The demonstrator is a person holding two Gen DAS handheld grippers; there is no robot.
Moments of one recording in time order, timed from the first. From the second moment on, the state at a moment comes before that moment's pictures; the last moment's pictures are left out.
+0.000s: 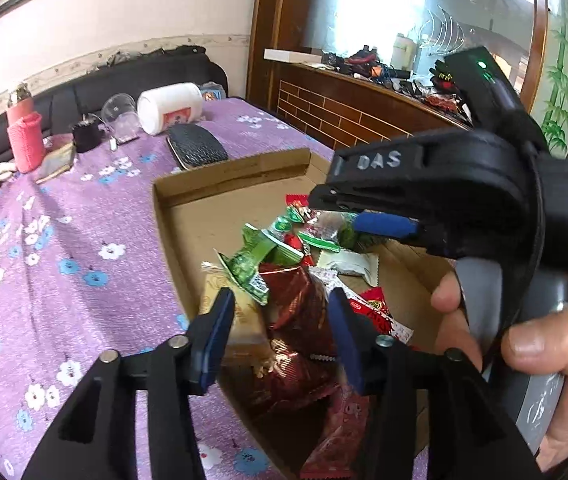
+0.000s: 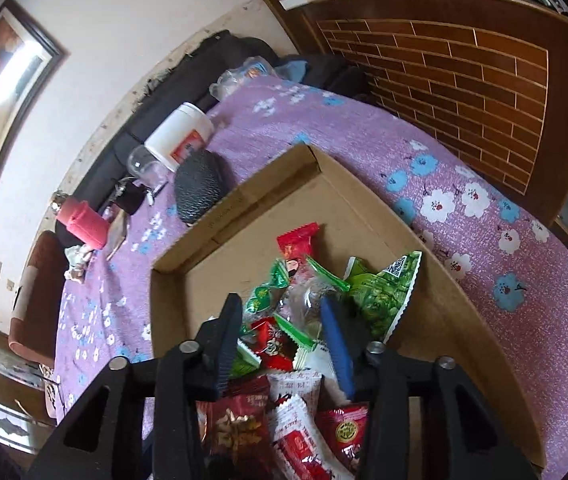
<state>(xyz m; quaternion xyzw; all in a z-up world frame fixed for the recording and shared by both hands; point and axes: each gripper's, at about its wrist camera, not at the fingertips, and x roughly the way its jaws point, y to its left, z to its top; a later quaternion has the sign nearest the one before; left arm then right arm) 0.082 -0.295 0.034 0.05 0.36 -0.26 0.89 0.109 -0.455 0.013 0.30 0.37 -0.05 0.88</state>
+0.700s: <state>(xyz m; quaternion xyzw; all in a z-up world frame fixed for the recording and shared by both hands) -0.002 -0.254 0.041 0.12 0.30 -0.22 0.92 -0.024 -0.423 0.031 0.19 0.30 -0.13 0.93</state>
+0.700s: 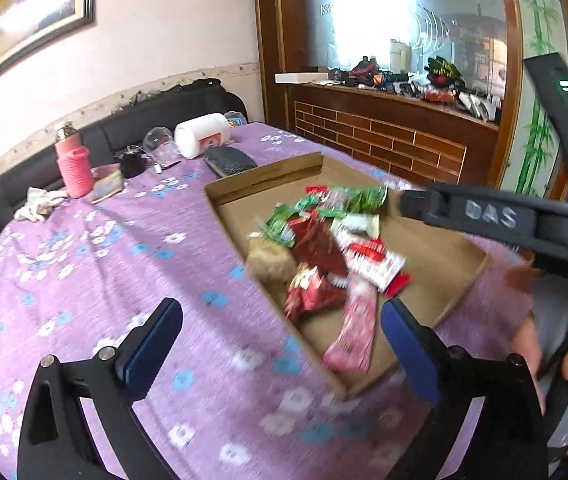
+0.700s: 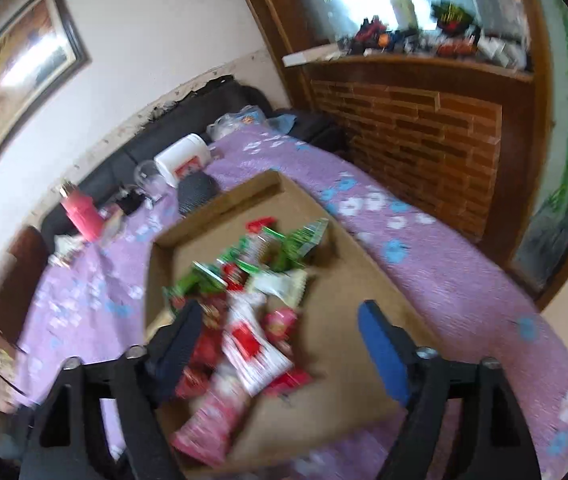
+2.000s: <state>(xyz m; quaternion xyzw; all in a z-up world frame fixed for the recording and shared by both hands) -0.007 -0.244 0.037 0.16 0.31 -0.16 0.92 -0.067 -0.394 0.011 0.13 0.27 -0.21 0.93</state>
